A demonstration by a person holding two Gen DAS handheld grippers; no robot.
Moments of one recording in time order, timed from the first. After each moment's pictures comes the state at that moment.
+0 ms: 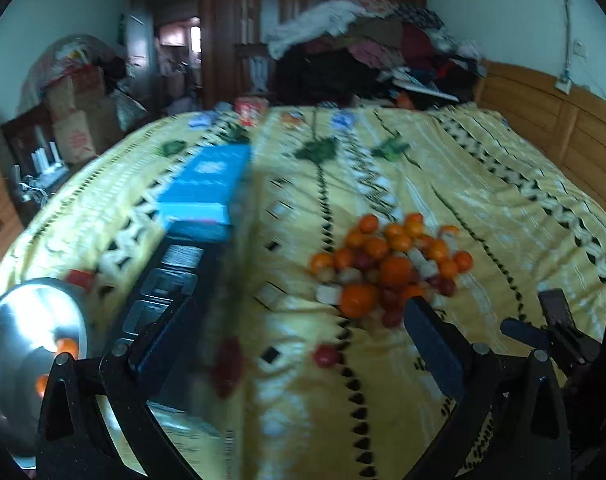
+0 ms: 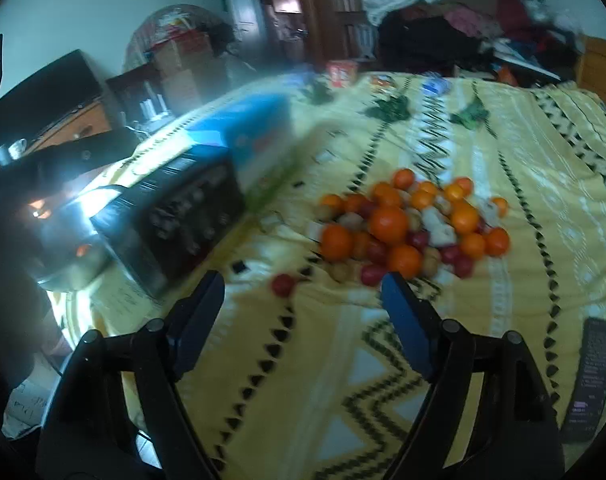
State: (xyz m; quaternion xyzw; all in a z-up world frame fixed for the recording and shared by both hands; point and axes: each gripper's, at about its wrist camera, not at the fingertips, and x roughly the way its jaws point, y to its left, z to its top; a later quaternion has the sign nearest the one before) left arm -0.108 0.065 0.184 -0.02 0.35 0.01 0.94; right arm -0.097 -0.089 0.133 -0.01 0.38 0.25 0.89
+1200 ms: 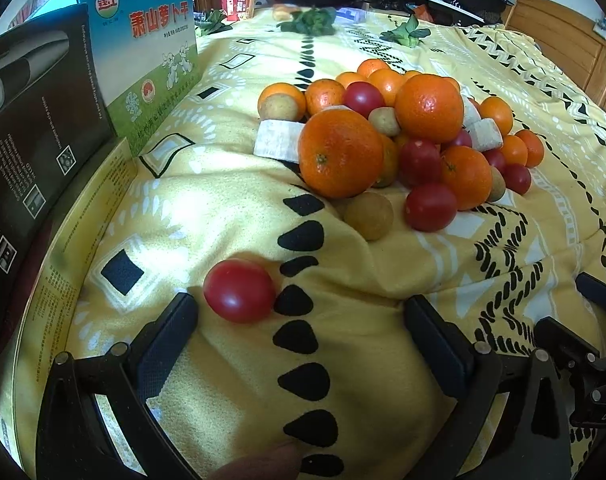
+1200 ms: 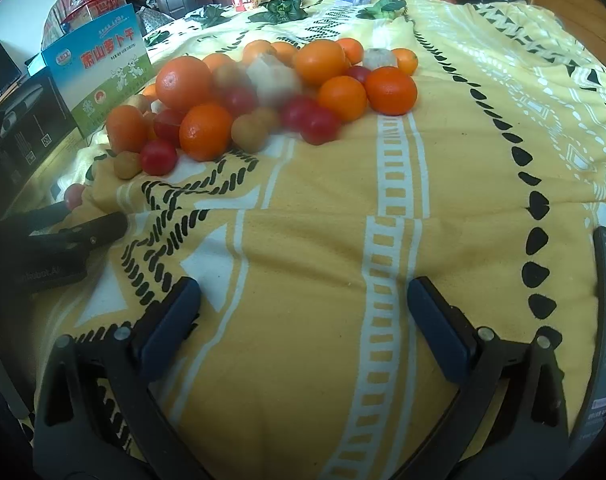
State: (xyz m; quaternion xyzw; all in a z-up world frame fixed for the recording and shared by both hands) left arm -0.049 0.027 0.011 -0.03 0.46 0.05 0.89; right arm -0.034 -0.160 0.014 -0.03 0.46 0.17 0.87
